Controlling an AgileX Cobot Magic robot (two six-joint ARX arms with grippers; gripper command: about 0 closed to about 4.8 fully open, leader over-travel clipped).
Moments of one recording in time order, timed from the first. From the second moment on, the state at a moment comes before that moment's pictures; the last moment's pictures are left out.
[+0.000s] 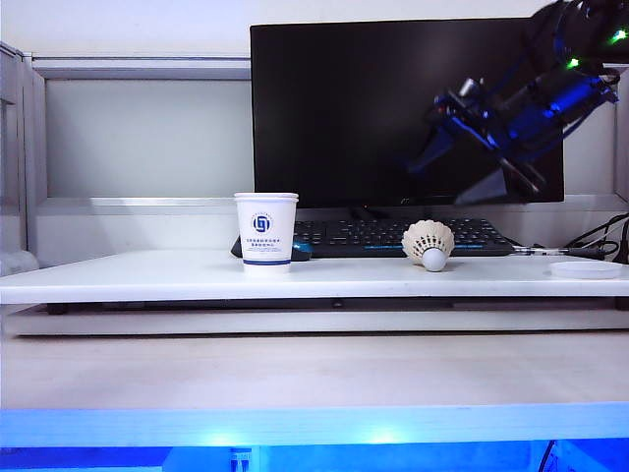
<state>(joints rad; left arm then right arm) -0.02 0.00 0.03 -0.21 0.38 0.05 0.10 1.83 1.34 -0.06 -0.58 0.31</state>
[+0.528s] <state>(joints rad) -0.02 0.00 0.03 -0.21 0.38 0.05 0.12 1.85 1.34 -0.18 -0.53 0.31</state>
